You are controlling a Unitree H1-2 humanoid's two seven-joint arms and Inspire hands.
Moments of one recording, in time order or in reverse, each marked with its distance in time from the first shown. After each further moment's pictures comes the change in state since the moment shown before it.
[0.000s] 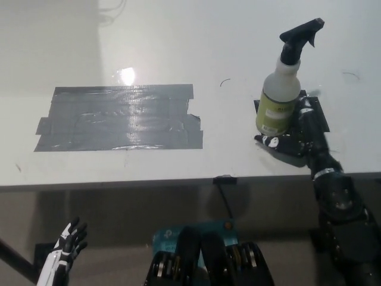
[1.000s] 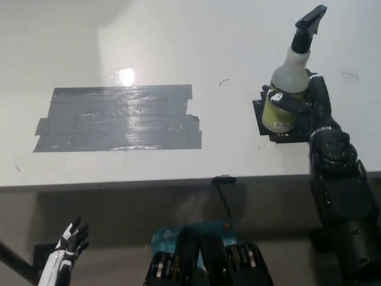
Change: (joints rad) left_arm 0.001 -0.003 -0.004 0.000 0.000 0.002 0.000; right_arm -0.191 0.051 -0.089 0.091 -0.029 0.237 -0.118
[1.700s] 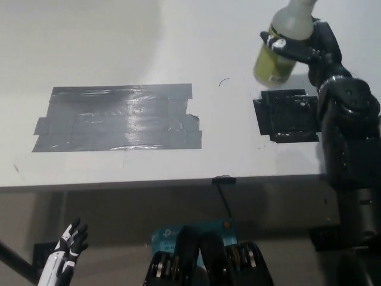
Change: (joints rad) left_arm 0.002 0.003 0.000 -0.001 0.000 -0.001 0.000; right_arm -0.110 0.000 -0.077 -0.222 0.101 0.289 0.127
